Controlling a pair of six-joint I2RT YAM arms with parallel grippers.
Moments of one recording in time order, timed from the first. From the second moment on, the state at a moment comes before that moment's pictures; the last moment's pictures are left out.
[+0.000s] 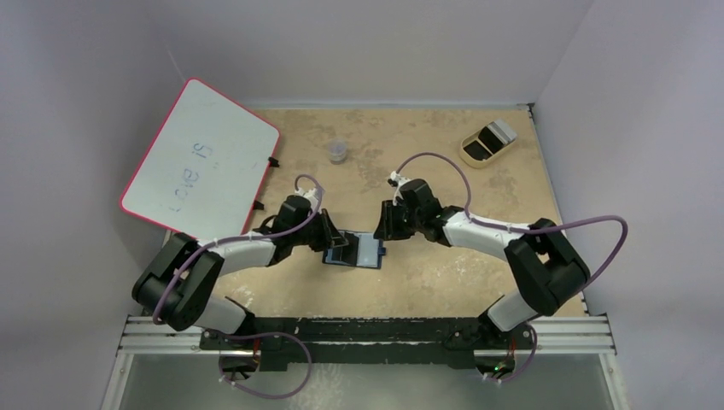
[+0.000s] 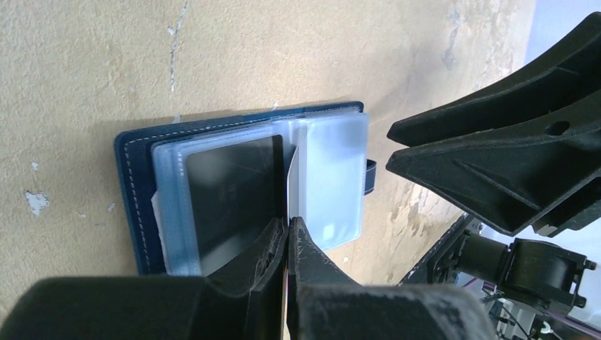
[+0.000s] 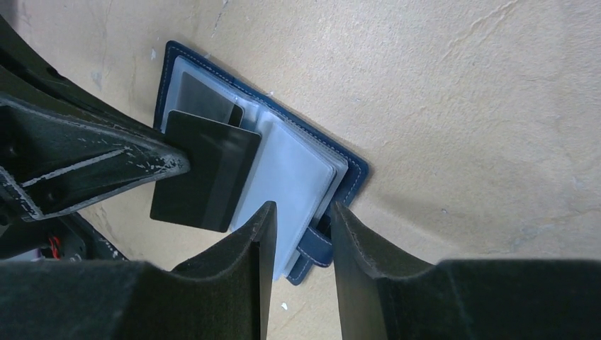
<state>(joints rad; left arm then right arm) -0.54 1.42 0.49 0.25 0.35 -0.82 0.64 1.53 0.77 -0.06 -0.21 0.54</state>
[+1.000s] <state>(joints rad) -0.53 1.60 0.45 0.56 0.40 -0.87 0.64 1.61 0.74 0.02 -0.20 0.57</state>
